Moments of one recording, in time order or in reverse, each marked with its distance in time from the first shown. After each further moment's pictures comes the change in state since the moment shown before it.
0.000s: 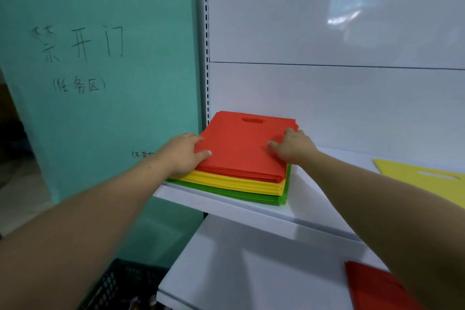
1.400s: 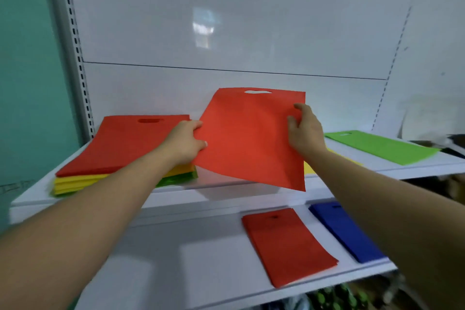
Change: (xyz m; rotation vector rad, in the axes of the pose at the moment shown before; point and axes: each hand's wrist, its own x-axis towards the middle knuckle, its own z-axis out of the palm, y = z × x) left_hand -0.040 0.146 0.004 -0.568 -0.071 0.477; right_hand -0.199 0.109 -0.110 0.245 0.781 0.280
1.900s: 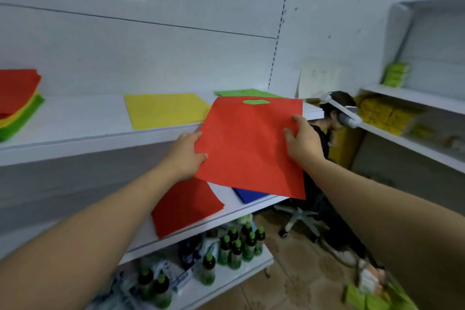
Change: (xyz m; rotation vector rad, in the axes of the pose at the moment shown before) left_hand -0.095 0.207 0.259 -0.089 -0.258 0.110; right_hand -0.071 0.247 -0.248 -0.258 -0.044 0.276
